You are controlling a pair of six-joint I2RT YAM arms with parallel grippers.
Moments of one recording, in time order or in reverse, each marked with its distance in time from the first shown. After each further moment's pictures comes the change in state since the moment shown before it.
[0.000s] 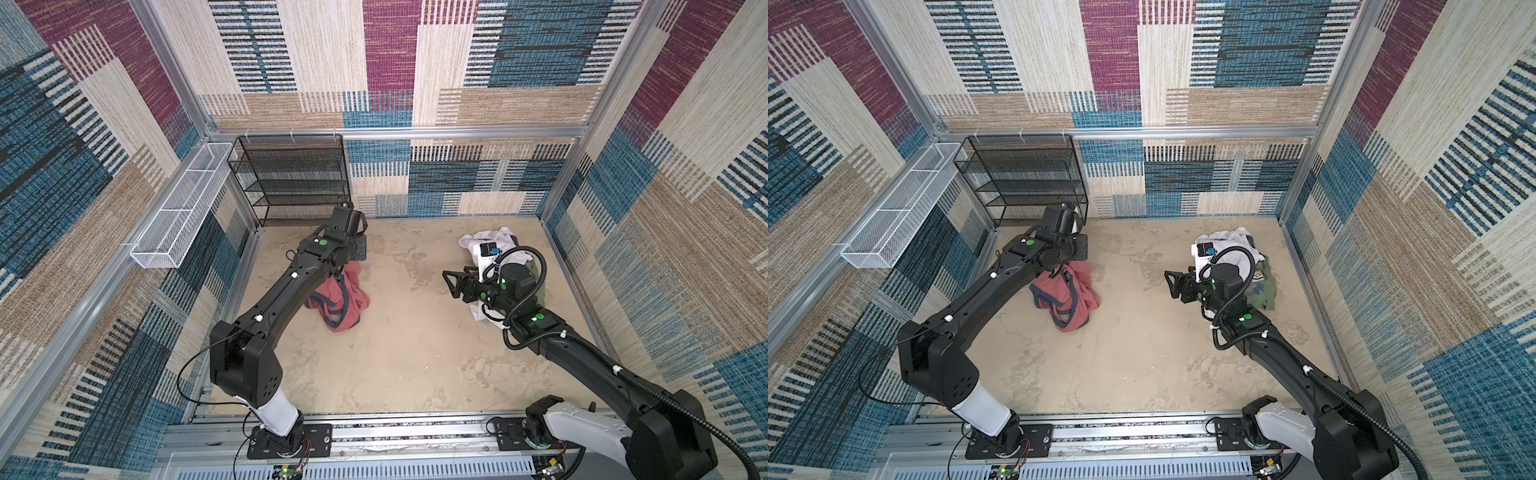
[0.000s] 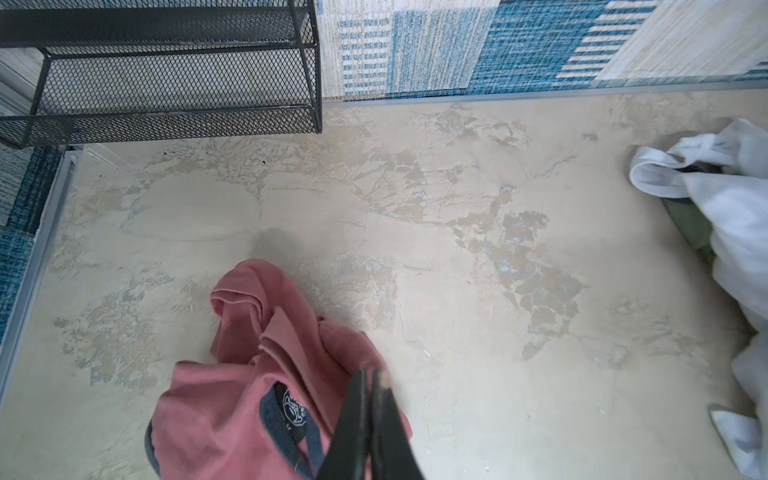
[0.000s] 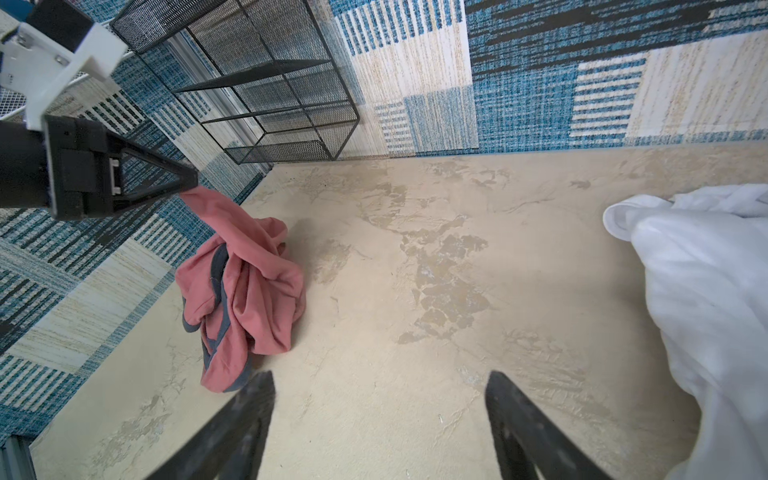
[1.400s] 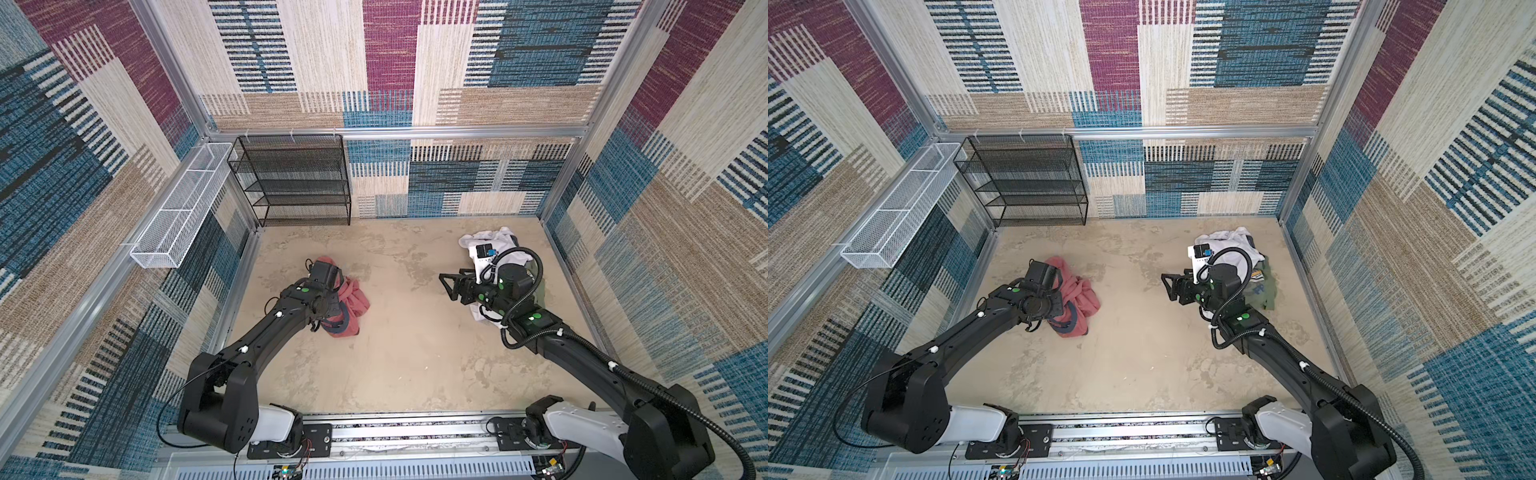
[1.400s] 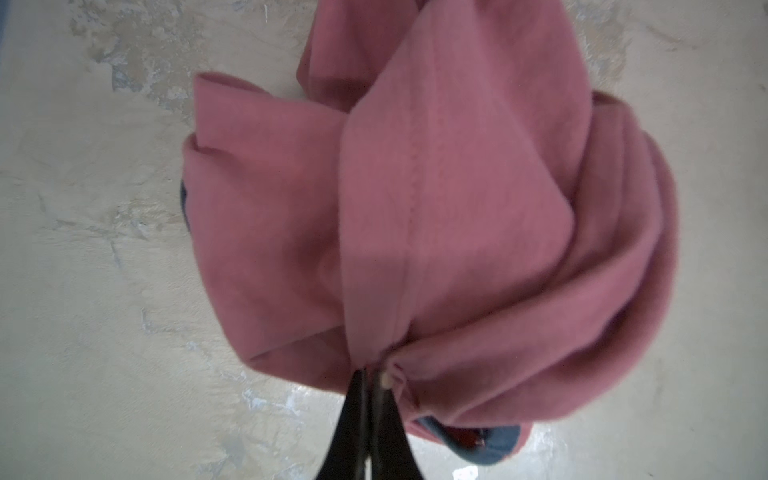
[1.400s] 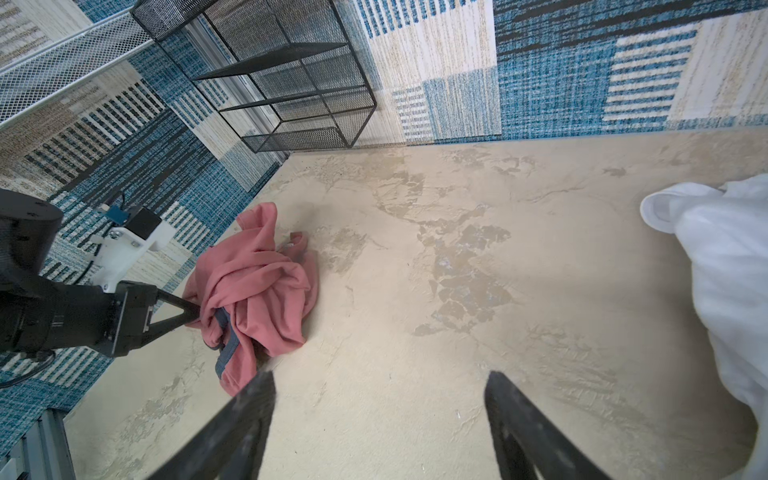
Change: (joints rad) left arm 0.117 -0.218 -0.601 0.022 0.002 -0.190; right arm 0.000 0.024 -0.010 0.023 -0.059 0.012
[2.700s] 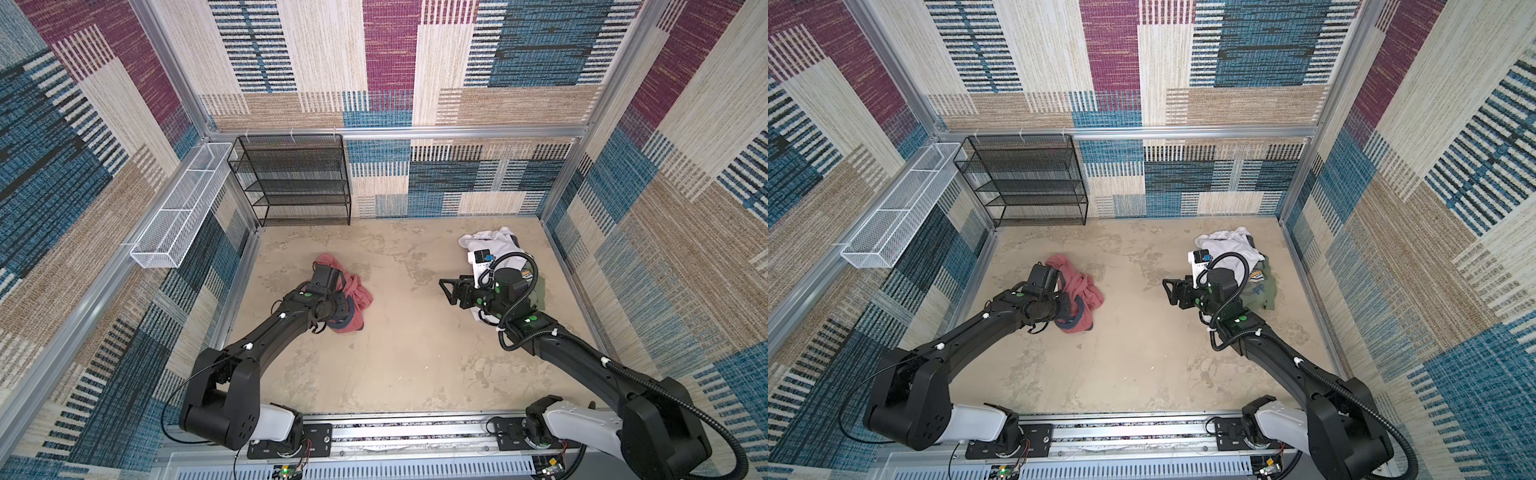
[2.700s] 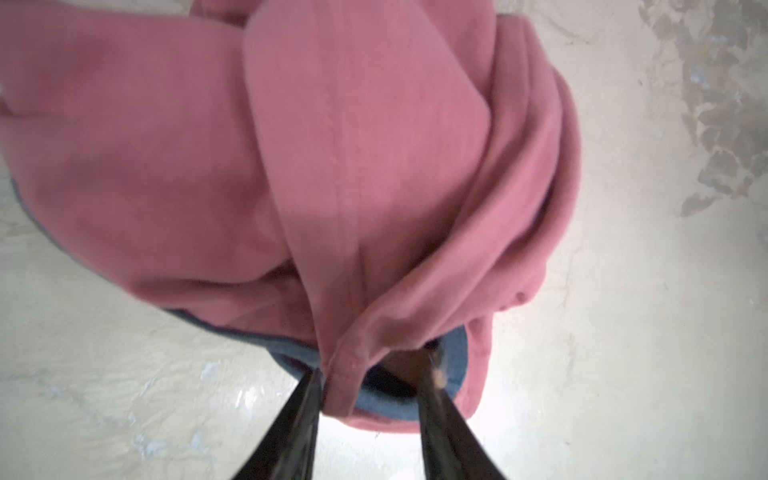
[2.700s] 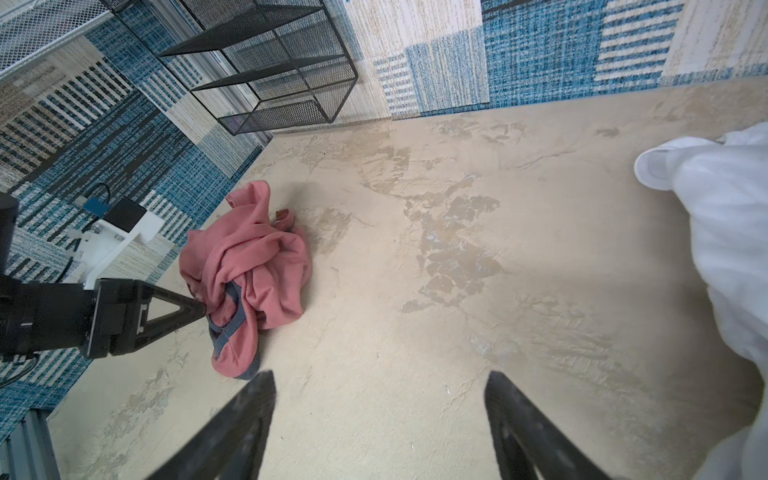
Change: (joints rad) left arm -0.027 -0.019 -0.072 0.123 0.142 -0.019; right arm 0.000 0.025 -0.050 0.021 0.018 0.015
